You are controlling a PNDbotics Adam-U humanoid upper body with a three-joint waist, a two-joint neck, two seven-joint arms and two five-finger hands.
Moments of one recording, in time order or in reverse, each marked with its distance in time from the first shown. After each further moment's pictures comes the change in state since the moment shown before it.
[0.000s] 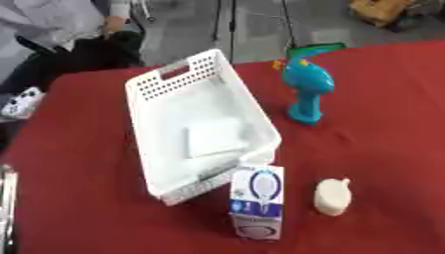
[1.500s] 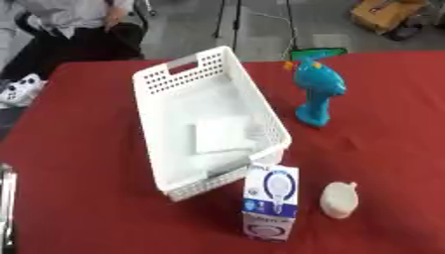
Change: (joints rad) left arm -0.014 0.010 -0.035 0.000 0.012 -0.018 -0.036; right arm 0.208 -0.418 0.346 0.000 0.267 -0.122 0.260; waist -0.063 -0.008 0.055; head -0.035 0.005
